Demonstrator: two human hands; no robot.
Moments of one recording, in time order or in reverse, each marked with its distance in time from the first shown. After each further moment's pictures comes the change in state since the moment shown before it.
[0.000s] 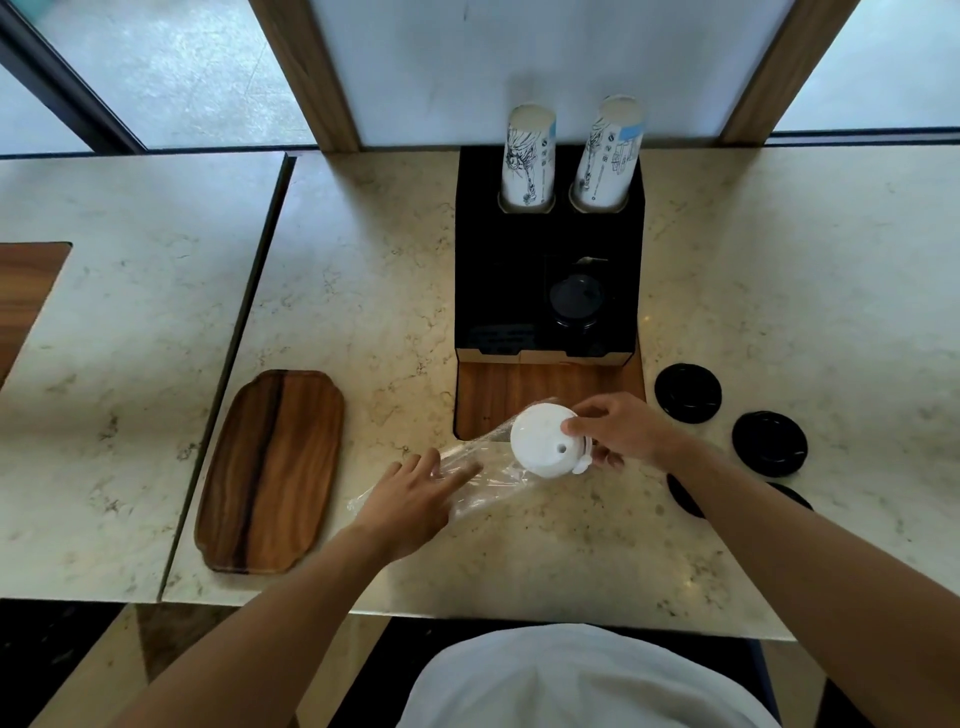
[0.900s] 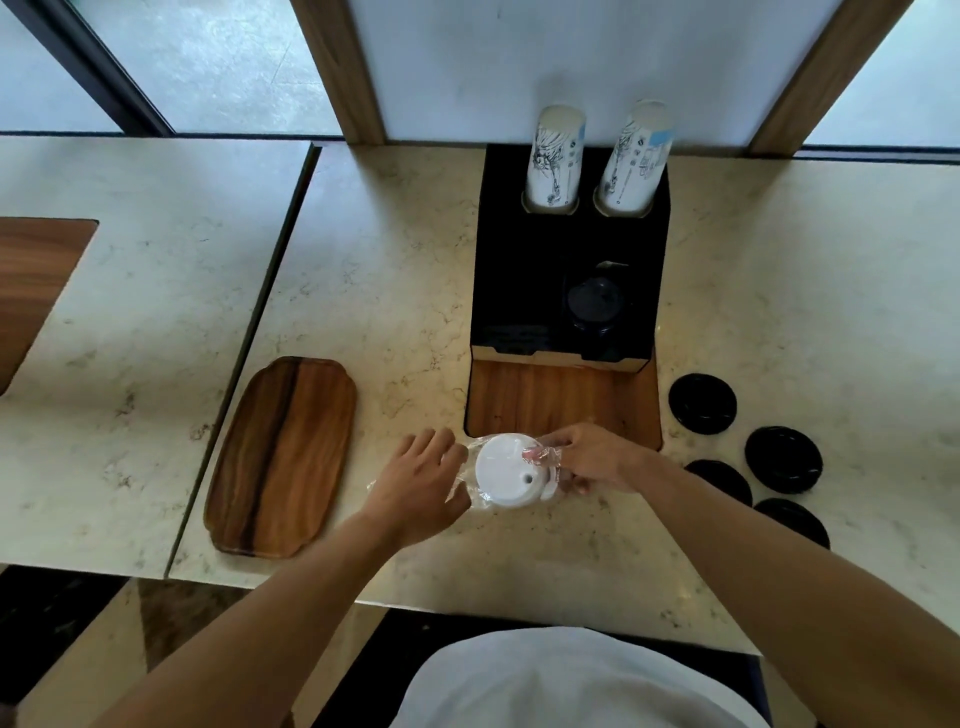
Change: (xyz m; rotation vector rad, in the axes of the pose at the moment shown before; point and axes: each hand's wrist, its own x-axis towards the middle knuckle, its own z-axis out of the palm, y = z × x) left_hand 0.000 0.009 -0.024 -0.002 0.200 -0.028; right_hand 0.010 -0.011 0.050 0.090 -0.298 0.134
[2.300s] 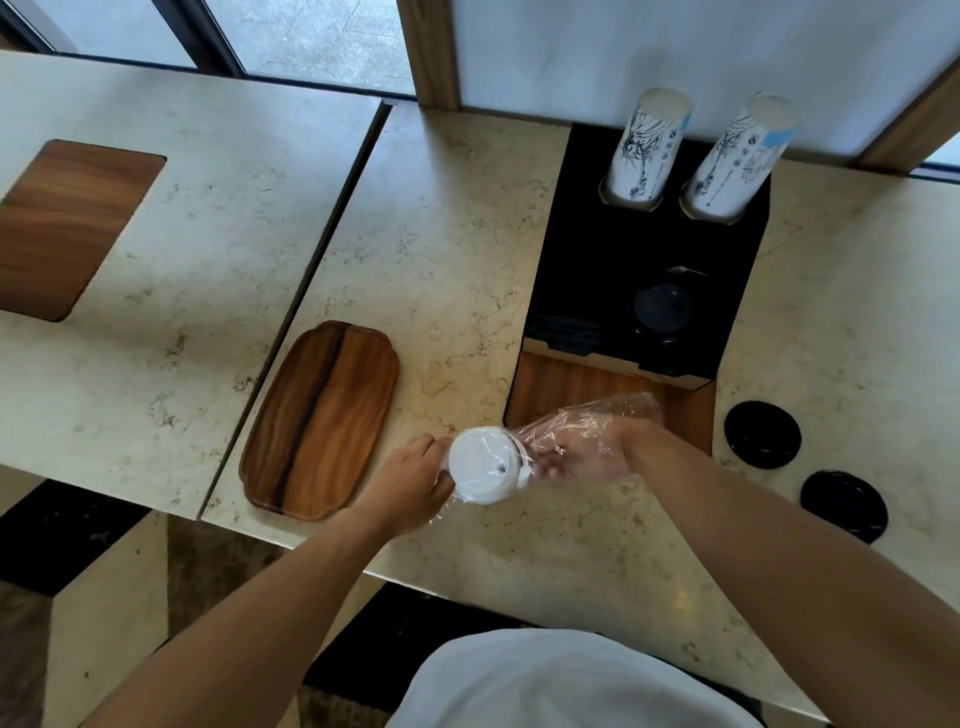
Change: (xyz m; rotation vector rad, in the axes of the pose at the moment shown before) left_hand -0.029 -0.034 0.022 -0.354 -0.101 -0.334; right_hand 0.040 -0.048 0.005 -0.092 -0.202 0.211
